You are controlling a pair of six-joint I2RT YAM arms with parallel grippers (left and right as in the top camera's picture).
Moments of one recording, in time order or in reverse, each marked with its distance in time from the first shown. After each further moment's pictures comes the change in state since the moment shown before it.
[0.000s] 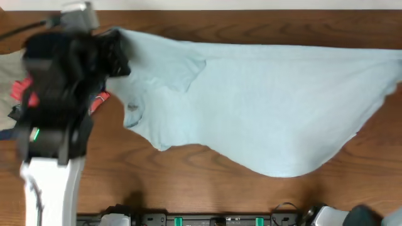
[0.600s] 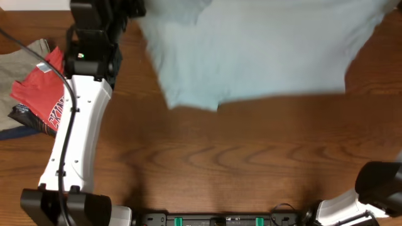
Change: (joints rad) left arm -0.003 0.346 0.072 0.566 -0.054 0.033; right arm 0.132 0.277 0.002 0.631 0.024 0.148
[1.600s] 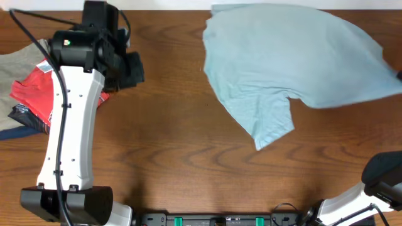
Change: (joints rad) left arm 0.005 0.064 0.209 -1.307 0.027 0.000; right arm -0.087 0.082 0.021 -0.839 0.531 -0.044
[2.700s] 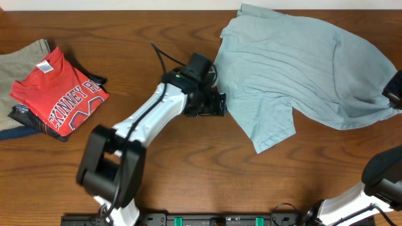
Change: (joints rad) left arm -0.417 0.211 -0.531 0.752 0.294 -0.159; right arm 0.000 0.000 -0.177 -0.008 0.023 0.000
